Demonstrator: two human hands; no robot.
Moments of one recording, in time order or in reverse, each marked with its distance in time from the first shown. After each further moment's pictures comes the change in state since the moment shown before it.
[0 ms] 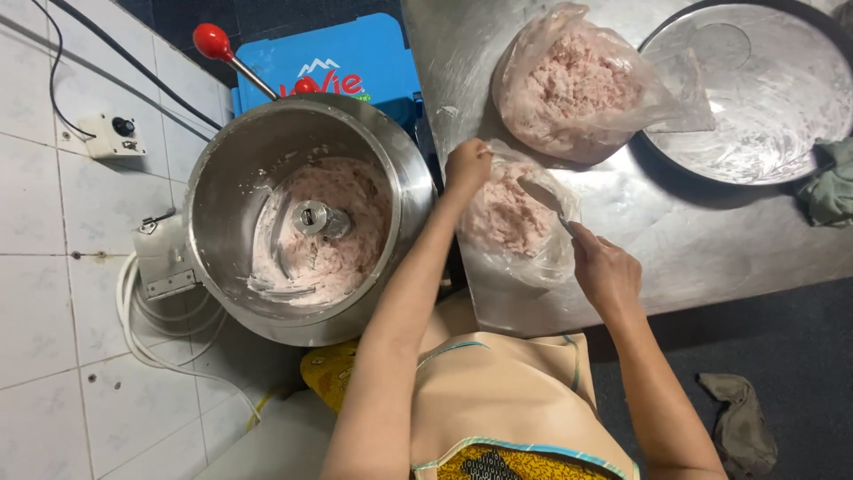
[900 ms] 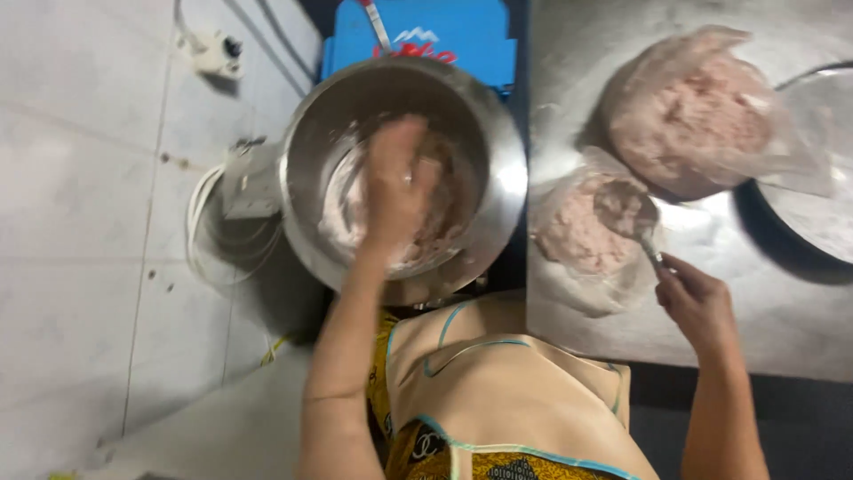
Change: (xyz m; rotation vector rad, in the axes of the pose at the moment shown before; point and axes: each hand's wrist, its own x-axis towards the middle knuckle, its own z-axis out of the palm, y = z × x) left_hand -0.251 0.002 -0.318 0.005 0.592 0.598; right_hand 0.016 0.002 -0.015 0.790 -0.333 0.212
